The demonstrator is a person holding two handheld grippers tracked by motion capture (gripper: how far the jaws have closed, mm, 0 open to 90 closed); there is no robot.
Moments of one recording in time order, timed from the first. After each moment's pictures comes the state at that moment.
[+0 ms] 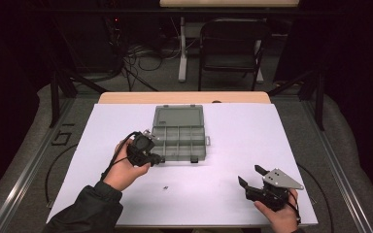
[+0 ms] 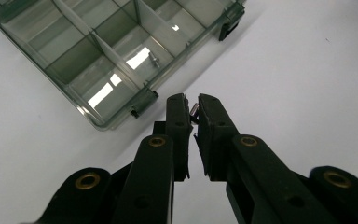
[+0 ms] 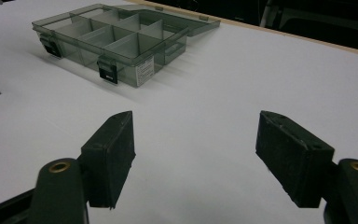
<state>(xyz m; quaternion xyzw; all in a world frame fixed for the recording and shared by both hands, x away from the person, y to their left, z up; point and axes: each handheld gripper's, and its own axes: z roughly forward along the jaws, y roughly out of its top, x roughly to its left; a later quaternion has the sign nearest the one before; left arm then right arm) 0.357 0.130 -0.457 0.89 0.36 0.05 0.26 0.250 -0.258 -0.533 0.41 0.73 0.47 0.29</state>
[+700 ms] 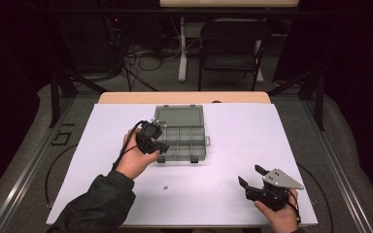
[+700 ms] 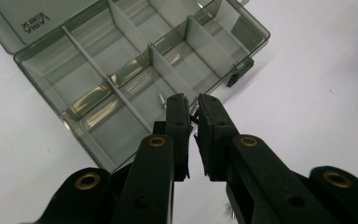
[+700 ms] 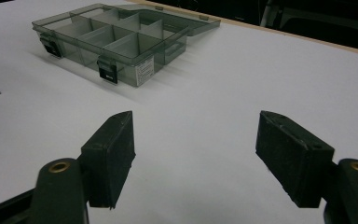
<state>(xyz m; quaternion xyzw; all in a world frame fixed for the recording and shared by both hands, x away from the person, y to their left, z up) 0.383 0.106 -0.445 0.88 0.39 0.06 0.27 0.250 -0.259 -0.533 0.41 0.73 0.47 0.29</state>
